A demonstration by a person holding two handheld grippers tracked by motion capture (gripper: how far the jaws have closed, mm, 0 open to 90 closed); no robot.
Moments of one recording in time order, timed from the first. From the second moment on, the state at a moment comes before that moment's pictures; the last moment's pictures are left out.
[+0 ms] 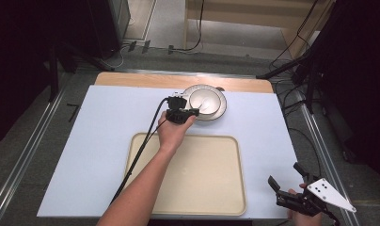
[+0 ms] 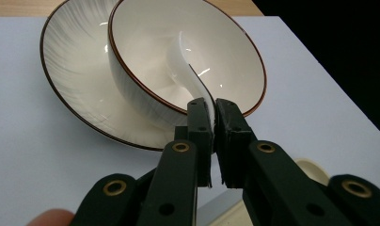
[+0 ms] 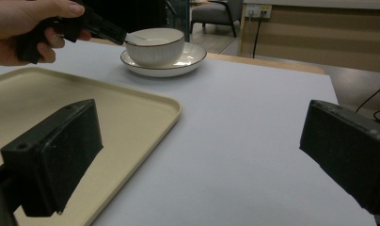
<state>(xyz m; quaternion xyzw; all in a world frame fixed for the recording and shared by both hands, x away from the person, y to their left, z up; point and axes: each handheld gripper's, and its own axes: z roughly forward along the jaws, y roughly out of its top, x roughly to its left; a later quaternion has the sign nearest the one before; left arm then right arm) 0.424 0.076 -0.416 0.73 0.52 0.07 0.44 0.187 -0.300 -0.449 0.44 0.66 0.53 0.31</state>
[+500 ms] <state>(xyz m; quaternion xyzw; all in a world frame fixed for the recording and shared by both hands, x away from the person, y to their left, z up) 0.410 0.086 -0.395 0.72 0.49 0.14 0.46 0.187 -0.301 -0.450 0.44 0.66 0.53 0.31</state>
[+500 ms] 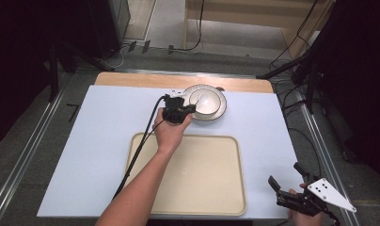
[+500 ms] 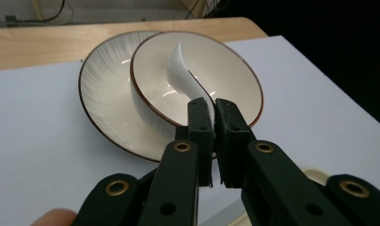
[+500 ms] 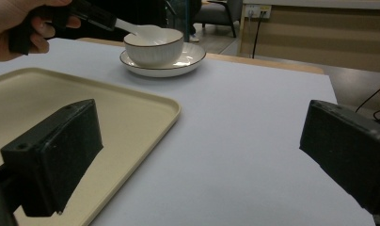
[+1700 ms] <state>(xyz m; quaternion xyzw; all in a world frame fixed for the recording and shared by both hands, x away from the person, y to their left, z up) 0.331 0.156 -0.376 0.67 0.49 0.16 0.54 0.187 -0.300 -0.450 0.44 0.66 0.52 0.31</state>
